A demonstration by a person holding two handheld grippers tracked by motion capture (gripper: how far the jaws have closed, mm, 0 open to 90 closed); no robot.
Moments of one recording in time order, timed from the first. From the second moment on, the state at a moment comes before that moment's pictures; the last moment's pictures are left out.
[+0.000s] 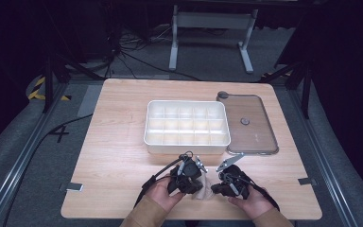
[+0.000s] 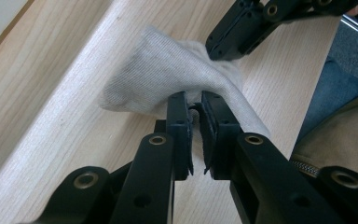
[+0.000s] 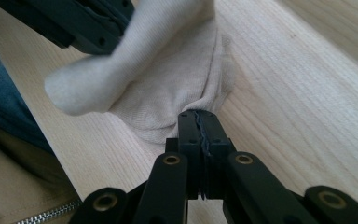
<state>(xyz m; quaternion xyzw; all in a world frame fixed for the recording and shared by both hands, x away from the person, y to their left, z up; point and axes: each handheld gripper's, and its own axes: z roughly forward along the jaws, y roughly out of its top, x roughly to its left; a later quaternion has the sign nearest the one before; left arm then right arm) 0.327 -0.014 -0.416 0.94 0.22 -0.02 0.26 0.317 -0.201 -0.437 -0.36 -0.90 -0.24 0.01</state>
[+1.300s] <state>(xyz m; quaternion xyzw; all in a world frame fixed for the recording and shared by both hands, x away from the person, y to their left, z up) 0.321 -0.024 -0.425 0.94 0.22 -0.02 0.25 0.317 -0.192 -0.411 -0.36 -0.87 -0.33 0.00</state>
